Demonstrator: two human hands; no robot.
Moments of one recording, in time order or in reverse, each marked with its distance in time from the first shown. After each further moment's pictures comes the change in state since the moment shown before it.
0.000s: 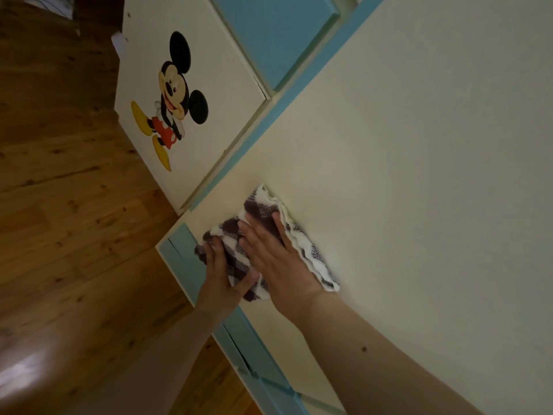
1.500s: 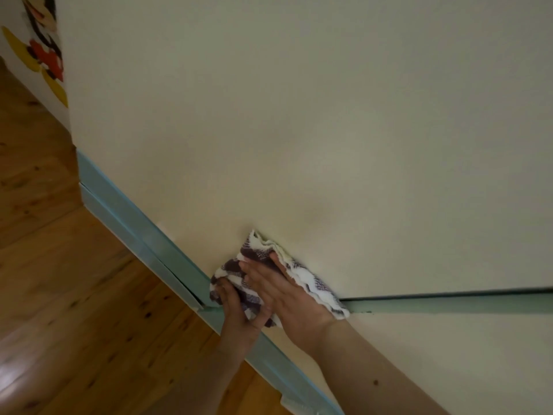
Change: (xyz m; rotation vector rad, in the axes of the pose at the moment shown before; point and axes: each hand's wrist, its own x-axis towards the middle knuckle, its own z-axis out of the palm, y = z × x) left_hand -0.146 -0.072 0.210 -0.200 -0.215 -0.176; right_hand -0.161 -0.176 0.087 0.052 -0.062 -0.154
